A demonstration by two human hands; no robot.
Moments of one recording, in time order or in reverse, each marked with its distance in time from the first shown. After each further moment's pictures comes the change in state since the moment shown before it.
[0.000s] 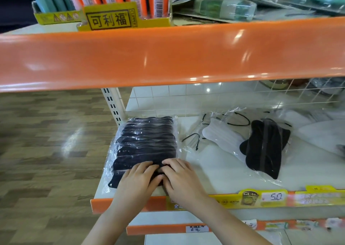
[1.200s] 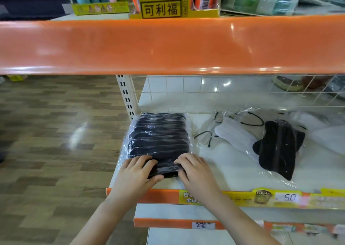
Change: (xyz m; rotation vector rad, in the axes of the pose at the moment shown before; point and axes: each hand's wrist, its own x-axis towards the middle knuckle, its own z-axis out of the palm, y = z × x) left_hand -0.012 -0.047 -0.003 0.092 0.061 0.096; right_hand 0.001 -0.002 -0.002 0.037 0.002 0.066
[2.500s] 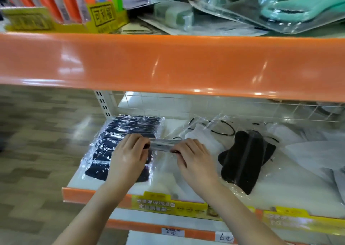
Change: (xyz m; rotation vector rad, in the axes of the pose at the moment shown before) left_hand 0.084 0.100 -0.016 -0.138 0.471 -0.064; right_hand 0.010 0.081 -0.092 0.041 0.252 -0.139
